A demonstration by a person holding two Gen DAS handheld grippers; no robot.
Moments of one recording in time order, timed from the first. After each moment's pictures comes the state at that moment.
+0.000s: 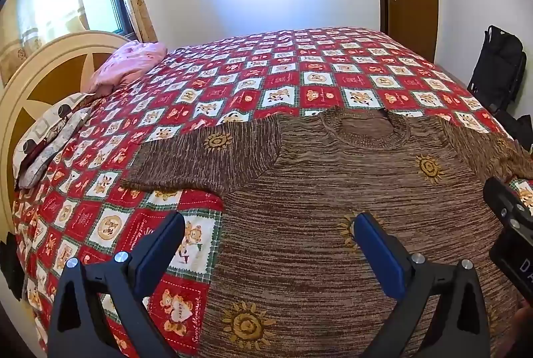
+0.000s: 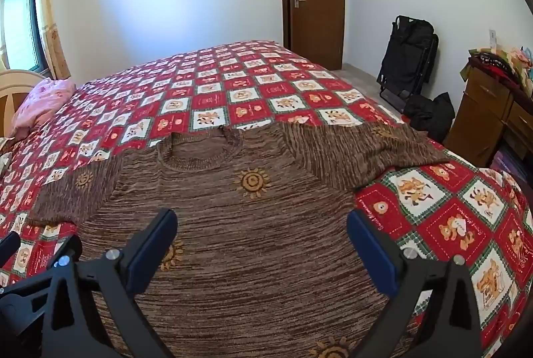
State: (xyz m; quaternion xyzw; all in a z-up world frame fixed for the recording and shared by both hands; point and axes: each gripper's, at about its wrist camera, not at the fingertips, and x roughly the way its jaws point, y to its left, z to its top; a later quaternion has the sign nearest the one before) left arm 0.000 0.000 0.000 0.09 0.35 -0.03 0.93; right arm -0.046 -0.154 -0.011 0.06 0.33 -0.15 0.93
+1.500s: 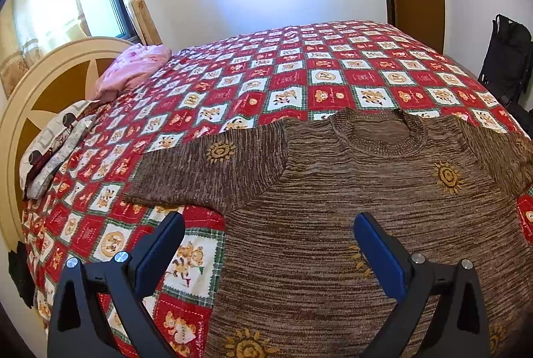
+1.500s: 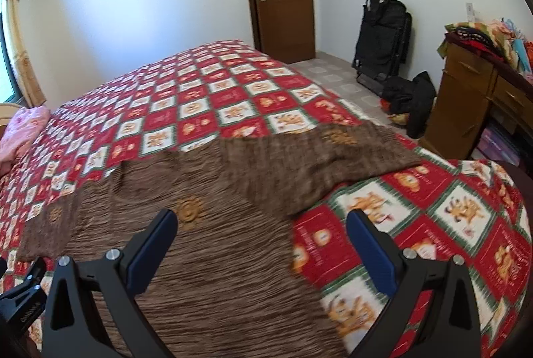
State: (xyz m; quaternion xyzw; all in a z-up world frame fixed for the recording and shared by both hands) left arm 0.037 -0.015 -0.009 0.12 0.41 -0.01 0.91; right arm -0.038 -0.245 0.005 0.10 0.33 -0.20 0.92
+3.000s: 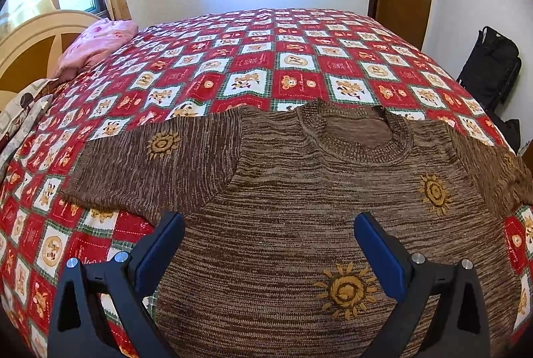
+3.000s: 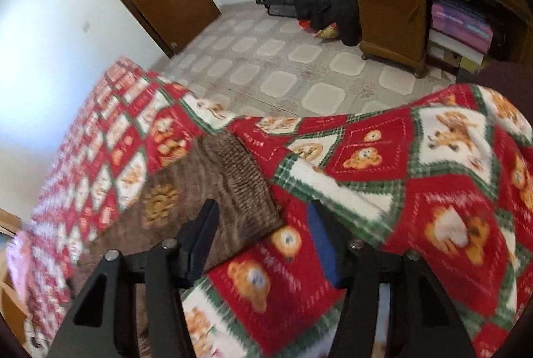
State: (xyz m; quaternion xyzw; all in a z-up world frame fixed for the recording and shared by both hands) left arm 0.089 -0.035 -0.037 0.06 0.41 -0.07 0.91; right arm -0.020 -0.518 -0.047 0.33 0.38 -0.29 0.81
